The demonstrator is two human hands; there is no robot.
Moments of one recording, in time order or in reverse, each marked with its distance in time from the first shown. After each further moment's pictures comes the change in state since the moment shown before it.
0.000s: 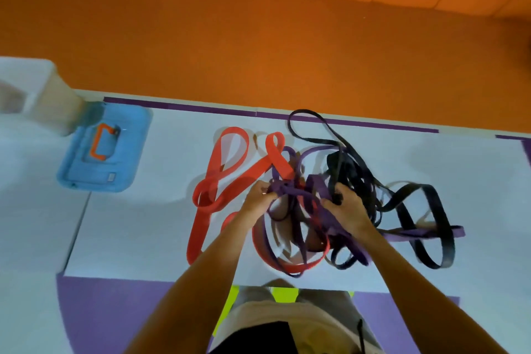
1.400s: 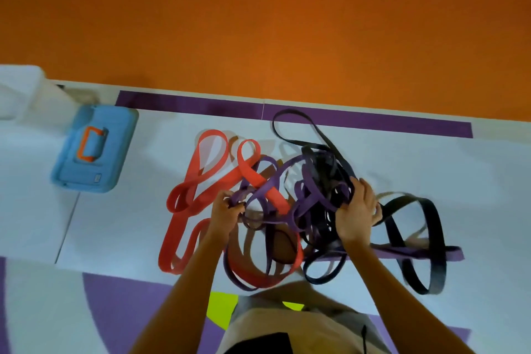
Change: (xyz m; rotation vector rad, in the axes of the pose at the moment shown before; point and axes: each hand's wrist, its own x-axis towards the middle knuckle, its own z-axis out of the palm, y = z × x) left_hand -0.003 -0.010 0.021 -0.096 0.359 -0.052; right_hand 0.033 0.049 -0.042 -0.056 0.261 0.129
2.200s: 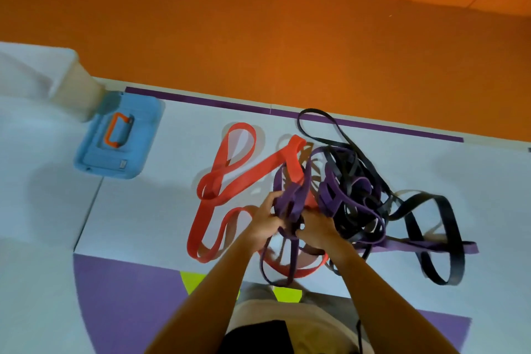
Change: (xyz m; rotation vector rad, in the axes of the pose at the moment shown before) left_hand -0.035 -0.019 -0.003 -0.149 -0.486 0.024; right_hand -0.070 -0.061 0.085 -0.511 -0.666 -0.278
